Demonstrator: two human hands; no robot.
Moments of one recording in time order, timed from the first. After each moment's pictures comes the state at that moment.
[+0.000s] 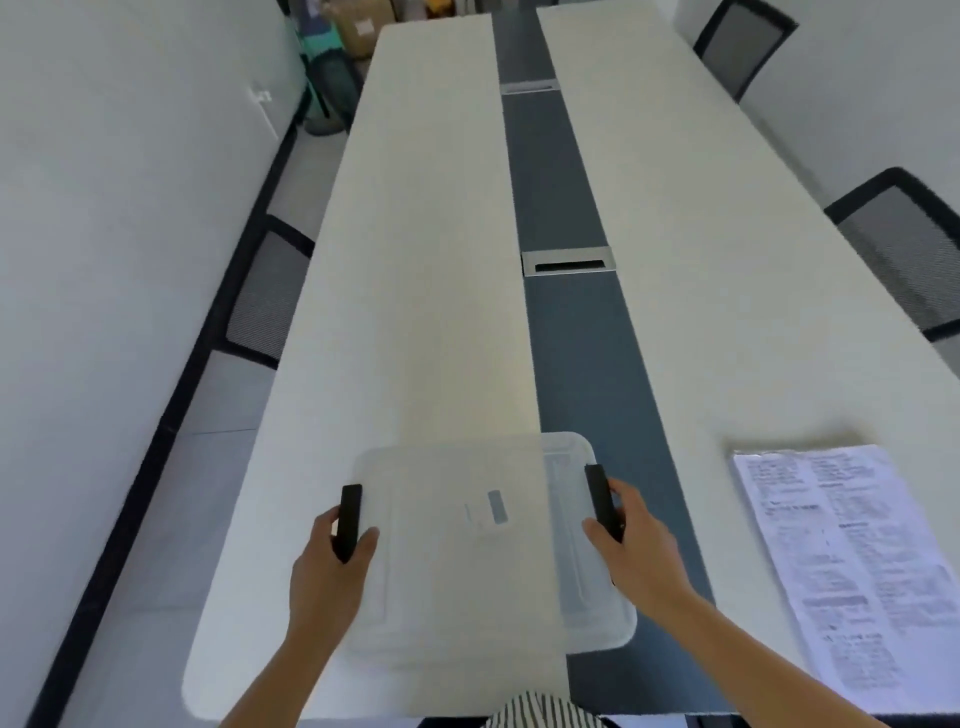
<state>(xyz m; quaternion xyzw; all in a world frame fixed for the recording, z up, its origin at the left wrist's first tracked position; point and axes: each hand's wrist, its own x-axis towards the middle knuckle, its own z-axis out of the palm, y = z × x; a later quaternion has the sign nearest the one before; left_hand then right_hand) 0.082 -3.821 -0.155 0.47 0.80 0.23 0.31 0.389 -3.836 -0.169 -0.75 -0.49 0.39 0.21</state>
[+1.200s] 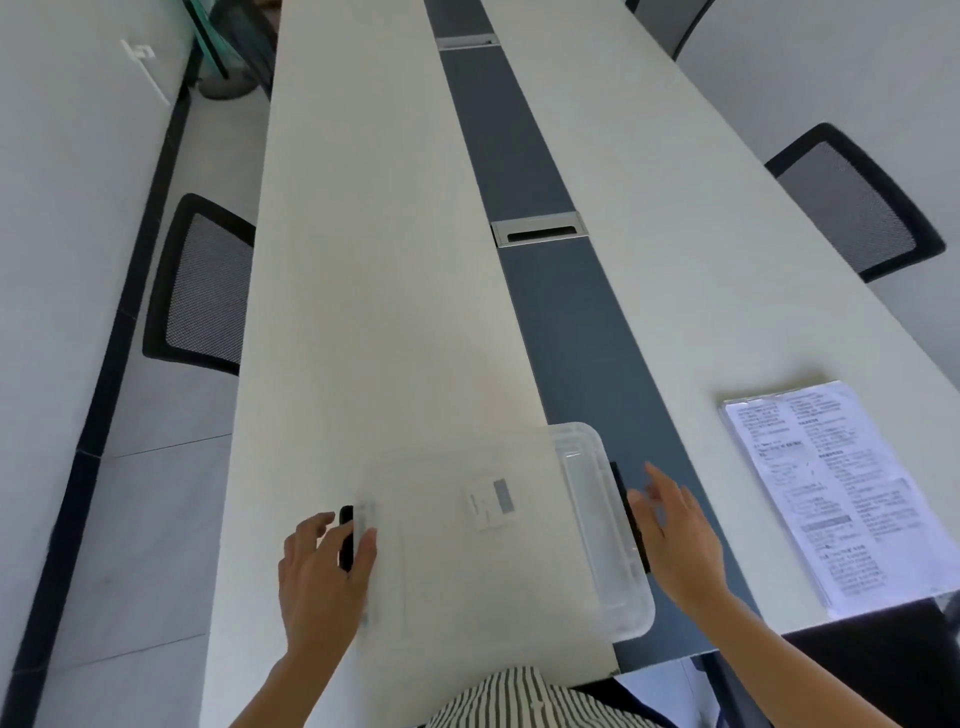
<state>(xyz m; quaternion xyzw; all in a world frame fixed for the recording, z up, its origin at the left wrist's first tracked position) 0.015 -3.794 -0.199 0.62 0.74 0.16 0.20 0.360 -3.858 -0.196 -0.84 -0.42 0.27 0.21</state>
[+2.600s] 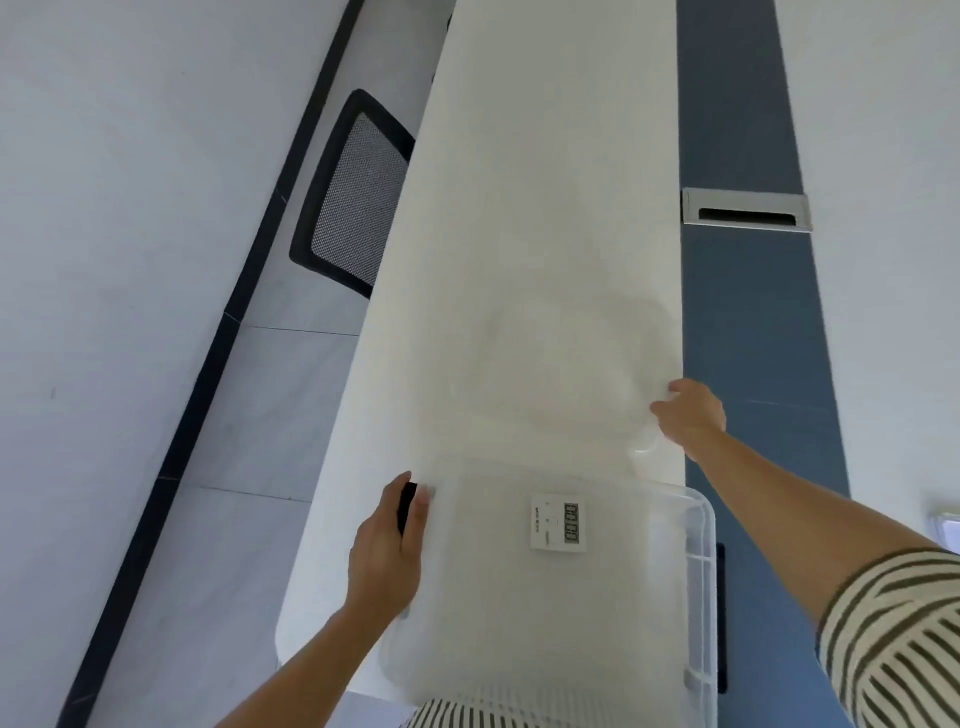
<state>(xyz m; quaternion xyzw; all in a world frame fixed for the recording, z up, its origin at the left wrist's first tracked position) -0.010 -3.769 -0.198 0.47 0.79 0.19 0.35 0.306 -3.599 -0.255 -0.84 -0.41 0.35 0.07</state>
